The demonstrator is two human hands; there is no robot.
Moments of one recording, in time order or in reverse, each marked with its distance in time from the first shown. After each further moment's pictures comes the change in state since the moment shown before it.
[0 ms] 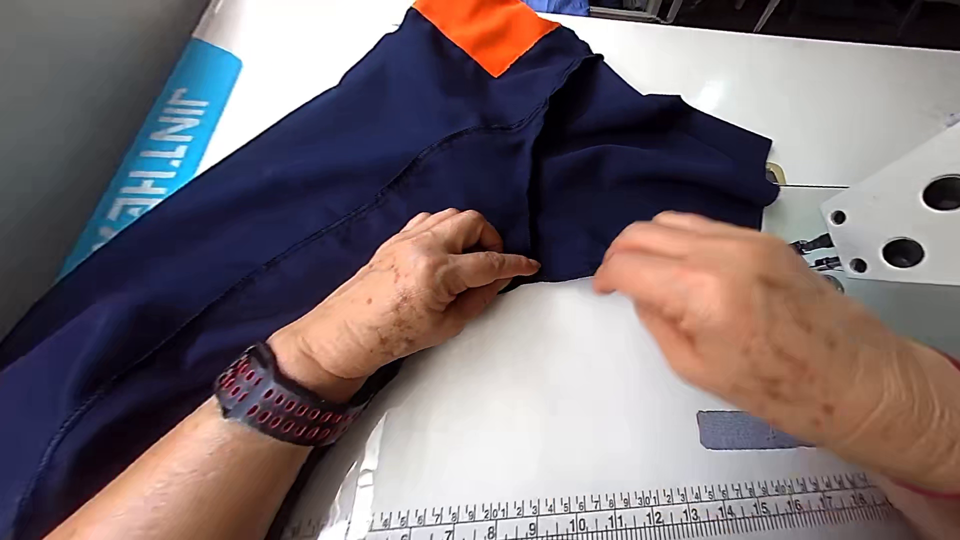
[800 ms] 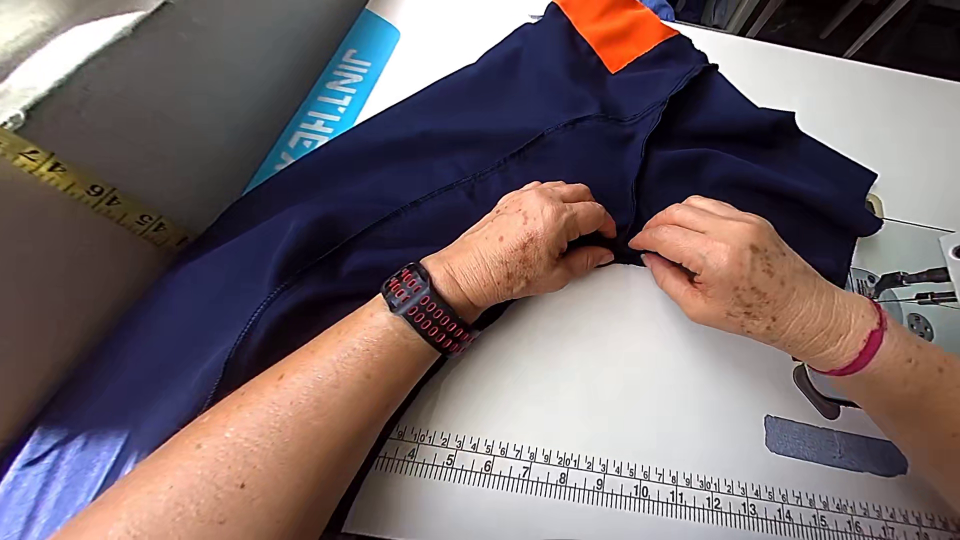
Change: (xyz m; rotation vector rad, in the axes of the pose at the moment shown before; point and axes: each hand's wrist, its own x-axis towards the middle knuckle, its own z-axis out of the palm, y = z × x) left_hand 0.004 0.000 -0.004 -0.044 0.040 -0.066; right_hand 0.026 0.028 0.062 0.008 0.023 -0.185
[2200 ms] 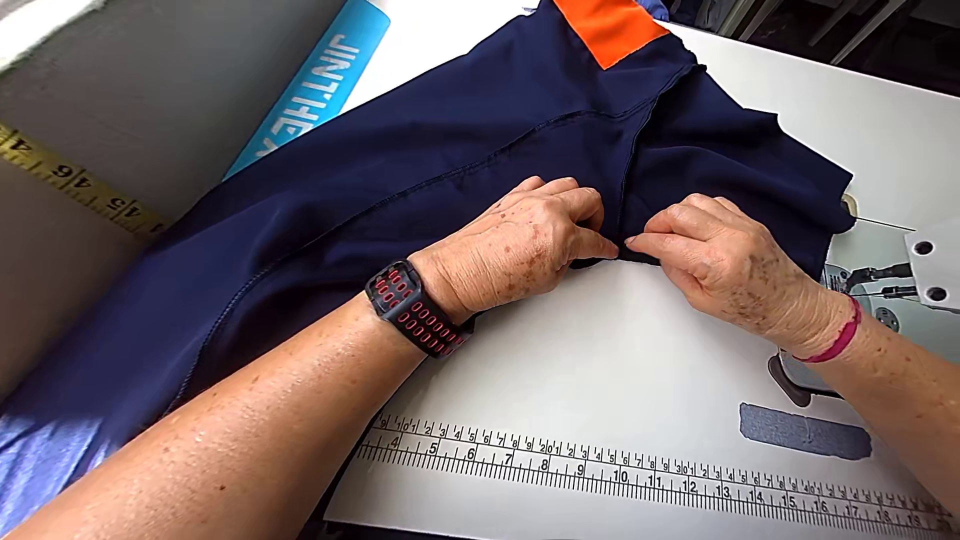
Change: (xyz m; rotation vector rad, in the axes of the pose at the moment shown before) left_hand 0.003 0.008 0.001 0.099 -0.087 0.127; right_hand -0.019 0.013 -0.003 -0.021 0.041 -0.058
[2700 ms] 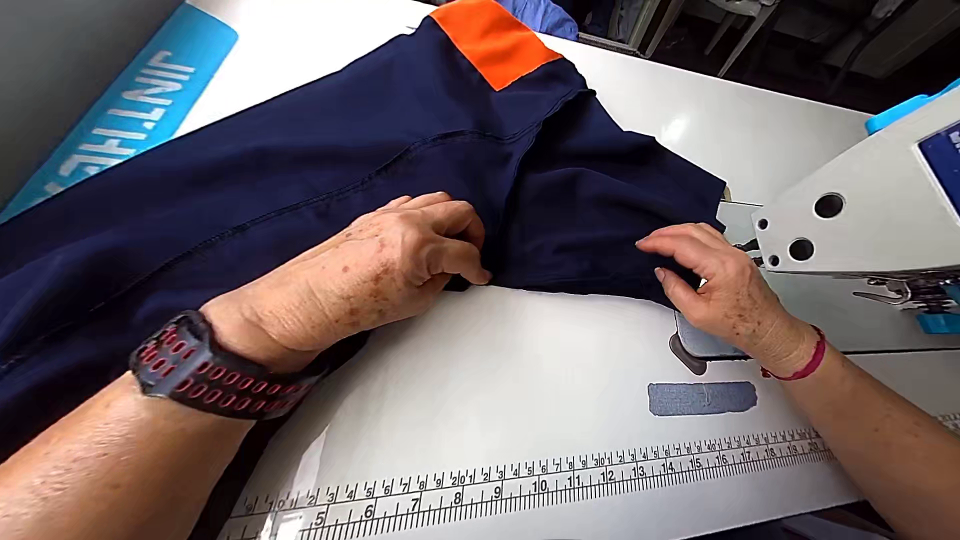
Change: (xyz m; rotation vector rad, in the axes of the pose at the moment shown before) left_hand -0.007 -0.015 -0.007 -0.047 -0.007 0.042; right_hand -0.082 0.001 -0.043 0.042 0.043 0.493
